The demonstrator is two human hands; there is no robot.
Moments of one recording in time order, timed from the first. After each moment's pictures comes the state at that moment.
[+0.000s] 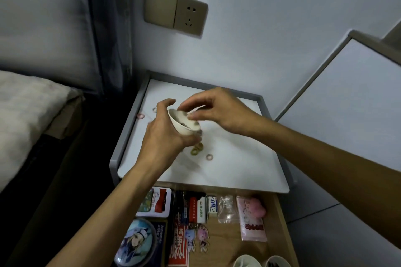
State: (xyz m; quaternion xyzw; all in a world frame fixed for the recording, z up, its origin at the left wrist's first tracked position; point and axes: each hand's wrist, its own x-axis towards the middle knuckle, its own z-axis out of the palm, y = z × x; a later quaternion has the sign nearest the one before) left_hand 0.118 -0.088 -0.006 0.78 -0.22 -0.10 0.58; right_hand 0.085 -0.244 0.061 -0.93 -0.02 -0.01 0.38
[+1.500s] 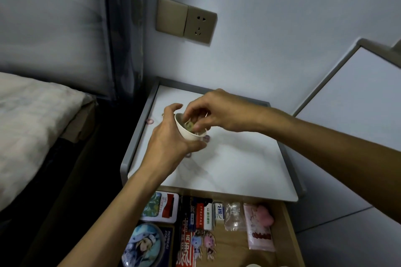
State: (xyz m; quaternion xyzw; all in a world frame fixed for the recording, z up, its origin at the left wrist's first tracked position) left_hand 0.118 -0.075 0.006 0.79 -0.22 -0.11 0.56; right_hand 0.105 -0.230 0.084 -0.97 -0.08 0.10 0.22
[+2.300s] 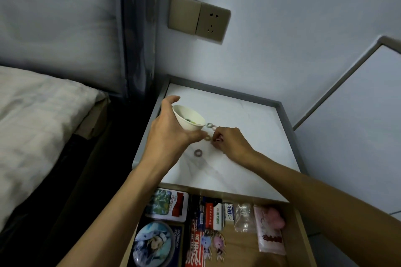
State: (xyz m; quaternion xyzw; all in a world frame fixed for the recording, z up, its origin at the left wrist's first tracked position) left_hand 0.136 -0.062 0.003 0.79 -0.18 -0.07 0.59; right_hand 0.106 -0.276 -0.067 -0.96 0.18 -0.01 0.20
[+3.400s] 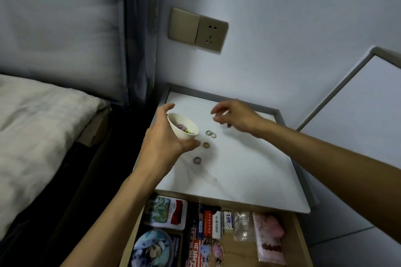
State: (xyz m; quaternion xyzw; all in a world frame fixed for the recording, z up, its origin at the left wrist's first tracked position) left_hand 0.138 -0.054 0.001 0.79 -0.18 -0.06 0.58; right_hand 0.136 -0.289 0.027 -0.94 0.12 0.00 0.31
